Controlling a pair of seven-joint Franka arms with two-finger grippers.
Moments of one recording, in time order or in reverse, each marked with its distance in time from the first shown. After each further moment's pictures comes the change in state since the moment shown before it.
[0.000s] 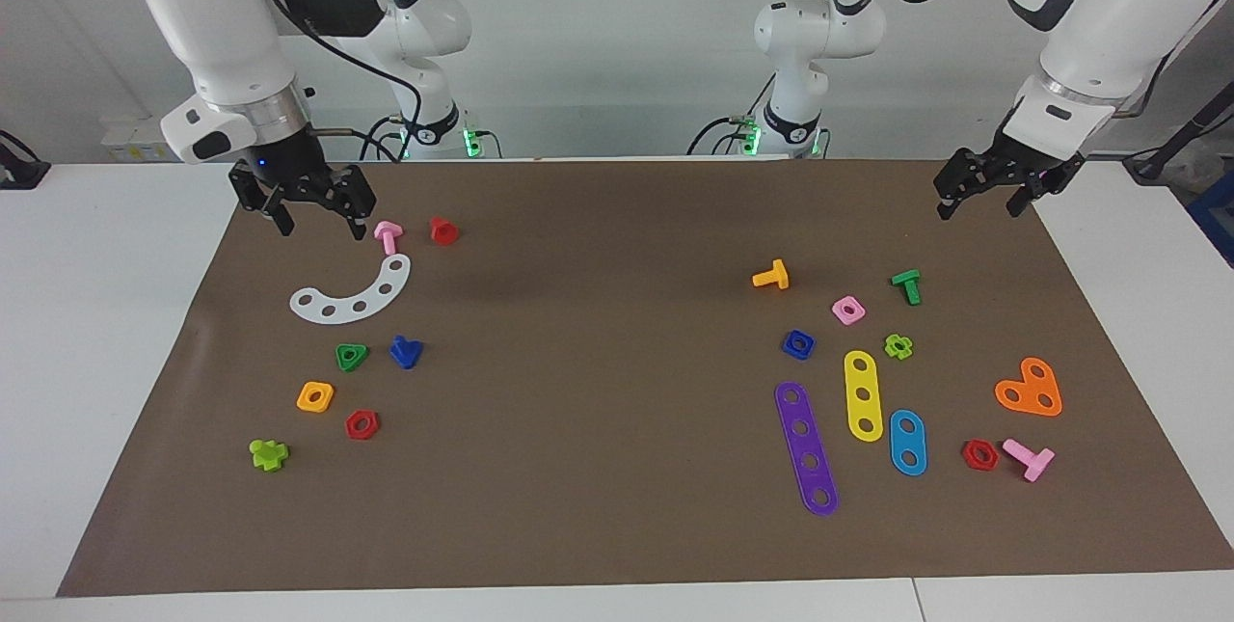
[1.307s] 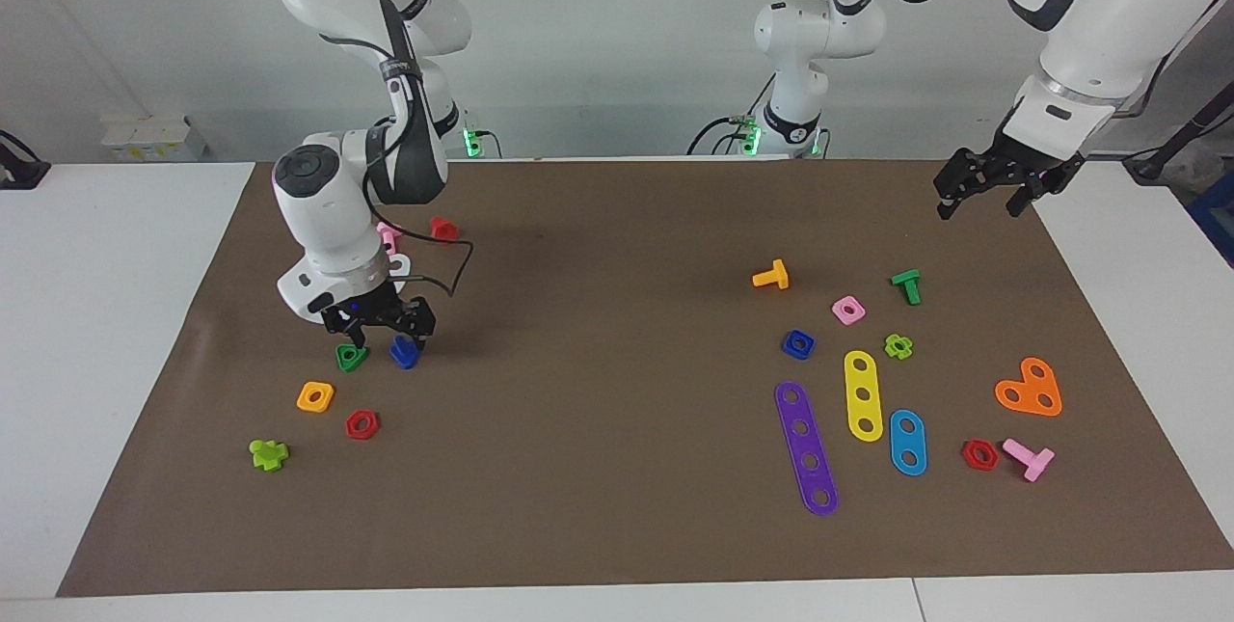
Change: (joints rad) left arm 0.000 0.000 0.000 0.000 0.000 0.000 0.000; right arm 0.029 0.245 0.007 -0.274 0.000 0.555 0.000
